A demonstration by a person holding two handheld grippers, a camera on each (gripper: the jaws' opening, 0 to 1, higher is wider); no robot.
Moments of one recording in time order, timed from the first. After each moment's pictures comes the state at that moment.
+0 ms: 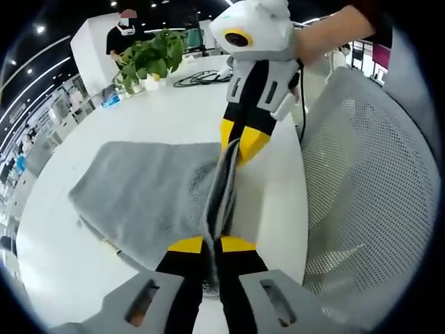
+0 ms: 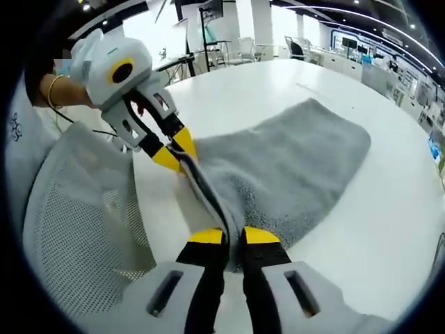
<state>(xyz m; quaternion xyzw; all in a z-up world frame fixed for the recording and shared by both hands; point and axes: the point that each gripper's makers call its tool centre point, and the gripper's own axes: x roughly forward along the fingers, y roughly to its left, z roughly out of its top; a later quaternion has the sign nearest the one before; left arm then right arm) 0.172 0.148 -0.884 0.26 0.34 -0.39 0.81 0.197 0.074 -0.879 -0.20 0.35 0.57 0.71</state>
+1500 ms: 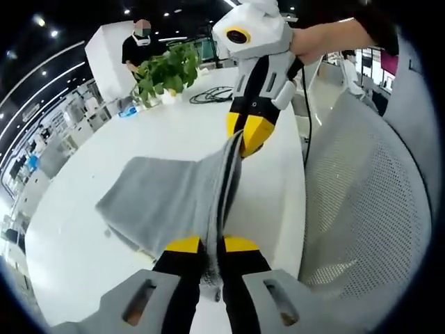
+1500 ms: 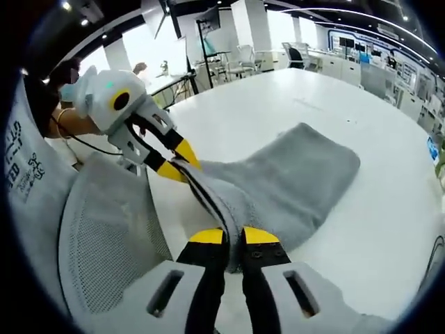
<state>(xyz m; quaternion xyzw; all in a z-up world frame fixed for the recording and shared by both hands) 0.175 0.153 -0.829 0.25 0.30 -0.36 0.85 0.200 0.070 -0.821 -0.17 0.35 0.59 0.70</state>
